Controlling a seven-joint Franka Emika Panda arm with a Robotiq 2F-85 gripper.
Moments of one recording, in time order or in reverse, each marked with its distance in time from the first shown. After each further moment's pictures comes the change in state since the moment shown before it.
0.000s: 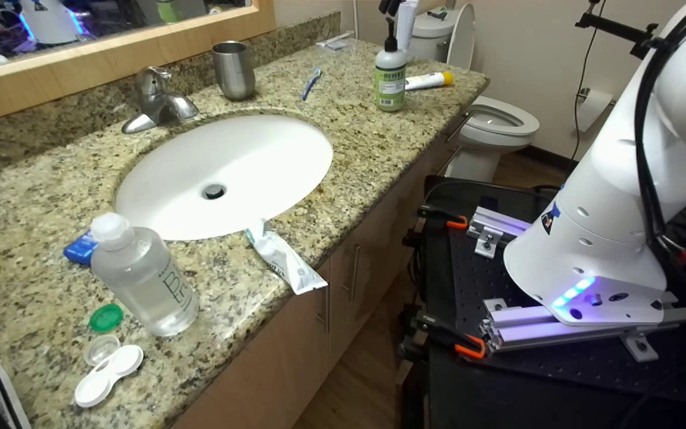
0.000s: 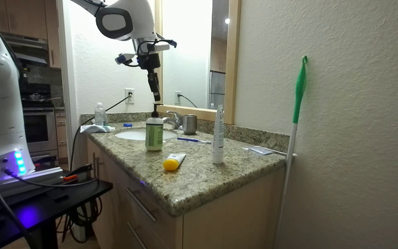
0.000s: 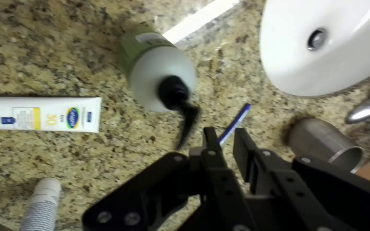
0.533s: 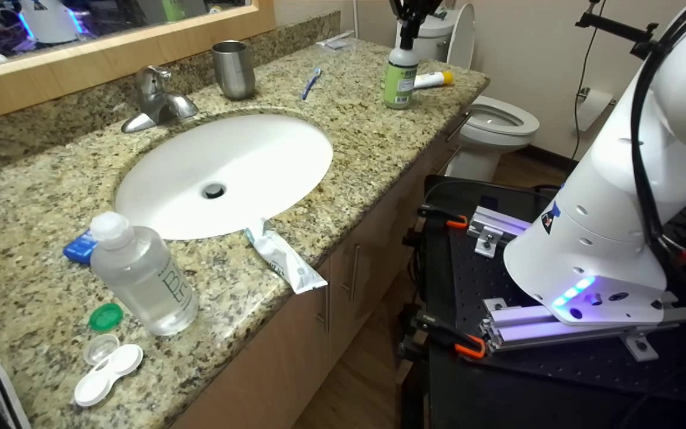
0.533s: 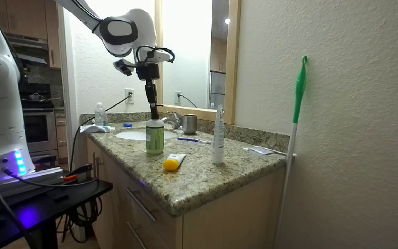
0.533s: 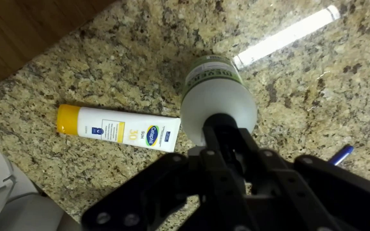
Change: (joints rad) arm -0.042 0.085 0.023 -0.026 -0.371 0.013 0.220
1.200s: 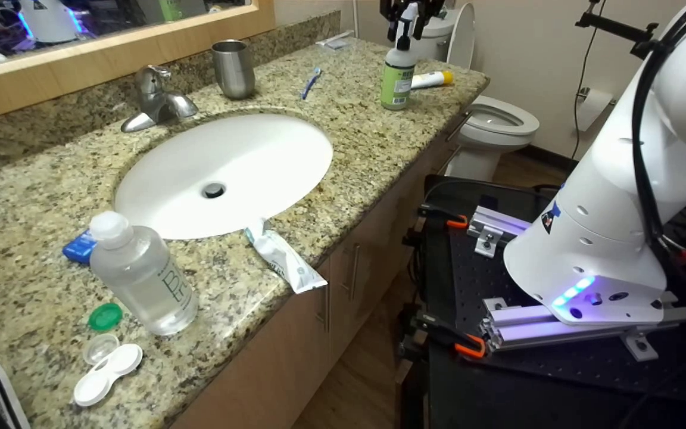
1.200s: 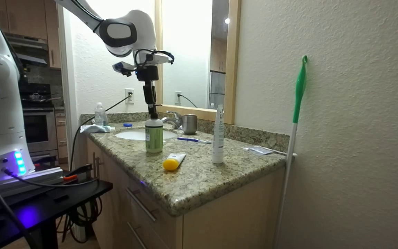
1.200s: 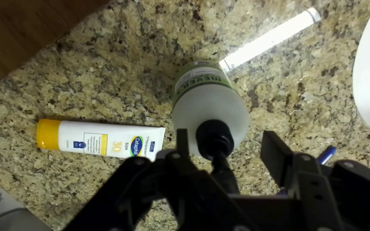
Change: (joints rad) arm 0.015 0.001 -0.001 -0.010 0.073 0.000 -0.008
